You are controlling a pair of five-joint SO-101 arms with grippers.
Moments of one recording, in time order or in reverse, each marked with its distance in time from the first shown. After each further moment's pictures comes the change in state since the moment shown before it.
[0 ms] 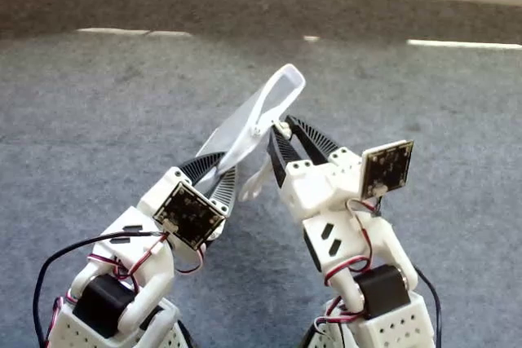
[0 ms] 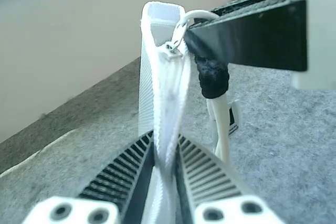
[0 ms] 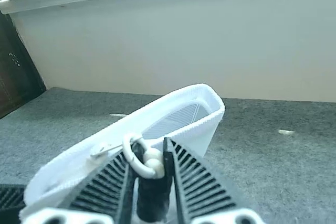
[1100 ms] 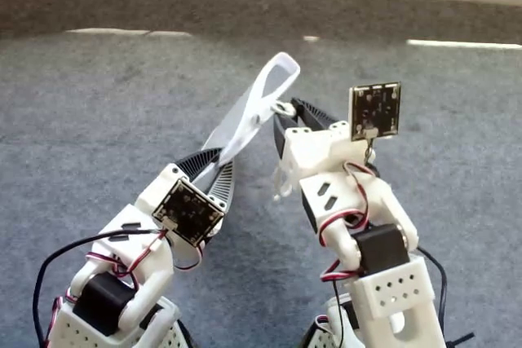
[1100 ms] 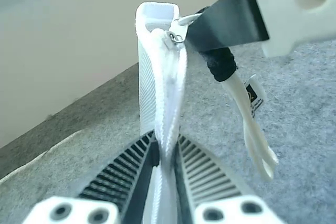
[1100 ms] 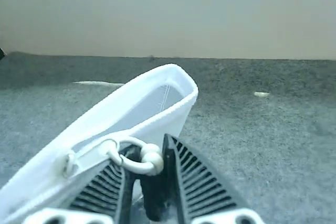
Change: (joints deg) left arm -1.1 0.6 -0.4 -0.1 -0.9; right arm 4.6 17.1 -16.5 10.4 1.4
